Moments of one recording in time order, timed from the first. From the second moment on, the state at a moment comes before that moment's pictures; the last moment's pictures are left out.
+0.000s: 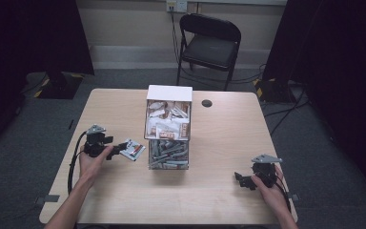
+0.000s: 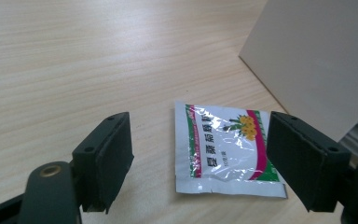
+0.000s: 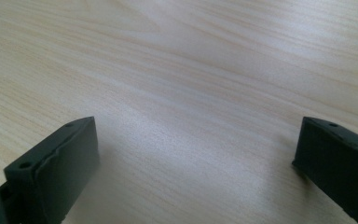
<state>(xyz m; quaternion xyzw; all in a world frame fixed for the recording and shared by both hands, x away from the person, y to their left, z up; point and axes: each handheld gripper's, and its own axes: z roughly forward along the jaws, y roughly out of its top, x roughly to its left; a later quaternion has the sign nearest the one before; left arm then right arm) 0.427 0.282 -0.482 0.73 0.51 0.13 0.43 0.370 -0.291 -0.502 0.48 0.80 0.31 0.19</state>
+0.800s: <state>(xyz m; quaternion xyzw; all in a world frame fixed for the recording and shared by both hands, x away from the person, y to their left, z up) 0.367 0.307 -0.463 0.74 0.50 0.17 0.42 0.369 -0.291 -0.502 0.48 0.80 0.31 0.19</state>
